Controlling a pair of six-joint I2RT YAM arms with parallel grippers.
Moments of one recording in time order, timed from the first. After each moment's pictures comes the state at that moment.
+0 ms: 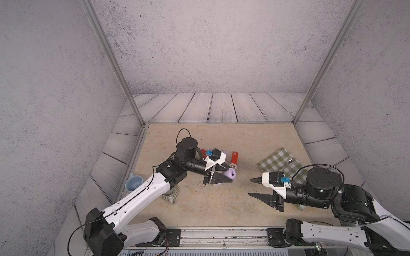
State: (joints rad) left arm -0.72 1.18 1.03 -0.09 1.08 0.20; right arm 1.26 0.75 1.25 -0.84 -0.03 -0.18
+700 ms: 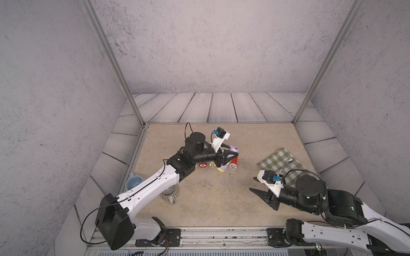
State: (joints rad) left arm -0.76 1.36 1.15 -0.04 0.50 -0.20; right arm 1.24 0.66 1.06 -0.83 0.27 -0.04
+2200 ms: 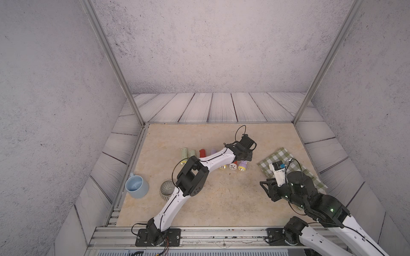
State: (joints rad) left arm -0.90 2.41 2.04 -0.48 -0.07 -0.55; right arm 0.68 0.56 0.77 -0.87 0.03 0.31
